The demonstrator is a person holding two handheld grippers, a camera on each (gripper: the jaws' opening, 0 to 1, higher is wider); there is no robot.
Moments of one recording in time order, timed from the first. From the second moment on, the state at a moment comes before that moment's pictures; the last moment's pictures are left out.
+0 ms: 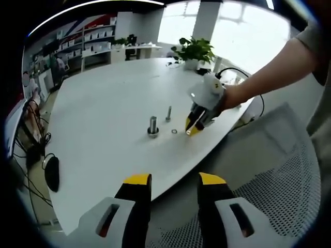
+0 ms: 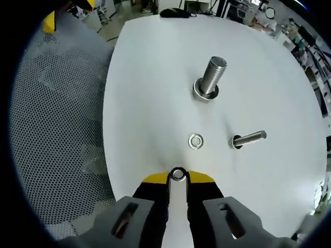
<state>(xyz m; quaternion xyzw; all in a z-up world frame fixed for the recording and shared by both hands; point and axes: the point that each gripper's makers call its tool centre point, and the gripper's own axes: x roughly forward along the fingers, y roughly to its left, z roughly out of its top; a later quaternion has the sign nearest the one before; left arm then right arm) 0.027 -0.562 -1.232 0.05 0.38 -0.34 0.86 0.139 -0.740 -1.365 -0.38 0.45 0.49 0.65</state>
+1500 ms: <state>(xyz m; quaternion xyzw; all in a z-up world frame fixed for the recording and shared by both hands) 0.028 -0.562 -1.232 0.05 0.38 -0.34 0.86 0.217 -0.720 -1.323 -0.34 0.43 0.47 0.69</state>
